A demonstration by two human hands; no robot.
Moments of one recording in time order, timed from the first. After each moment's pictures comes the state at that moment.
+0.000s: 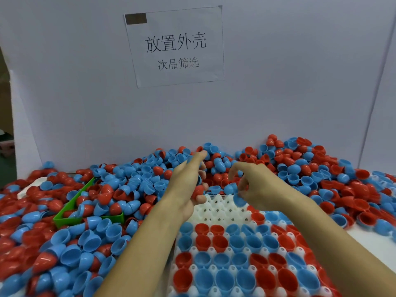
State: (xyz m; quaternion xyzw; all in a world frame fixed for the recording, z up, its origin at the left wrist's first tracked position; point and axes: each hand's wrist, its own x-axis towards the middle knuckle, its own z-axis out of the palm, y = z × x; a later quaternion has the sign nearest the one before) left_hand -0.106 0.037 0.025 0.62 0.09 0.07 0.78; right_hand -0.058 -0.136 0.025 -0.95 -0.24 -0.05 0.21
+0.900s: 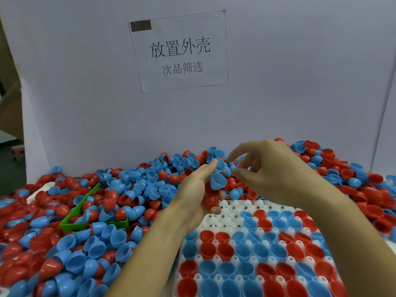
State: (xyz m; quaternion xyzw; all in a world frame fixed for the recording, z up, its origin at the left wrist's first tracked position) left_hand -0.110 0.031 0.025 0.61 0.01 -0.01 0.79; right_hand -0.088 -0.132 0.072 -0.90 -0.31 -0.18 0.27
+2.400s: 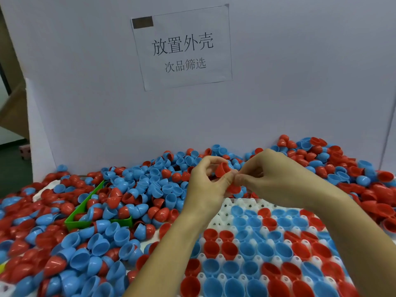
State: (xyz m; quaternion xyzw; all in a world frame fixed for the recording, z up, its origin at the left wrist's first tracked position) left_hand -0.102 0.019 0.009 0.69 -0.05 0.19 0.70; right_hand -0.086 -0.133 0.063 -0.90 -0.30 -0.06 0.30
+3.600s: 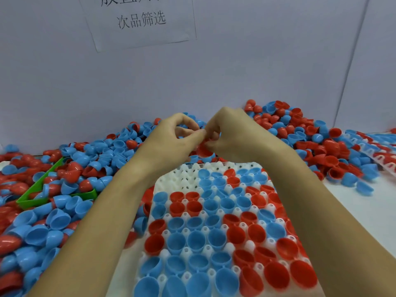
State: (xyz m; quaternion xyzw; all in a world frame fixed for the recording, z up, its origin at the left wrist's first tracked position) left_hand -0.115 0.023 0.035 0.83 -0.08 0.14 0.54; right_hand -0.080 -0.135 0.056 -0.92 -0.29 -0.12 0.24
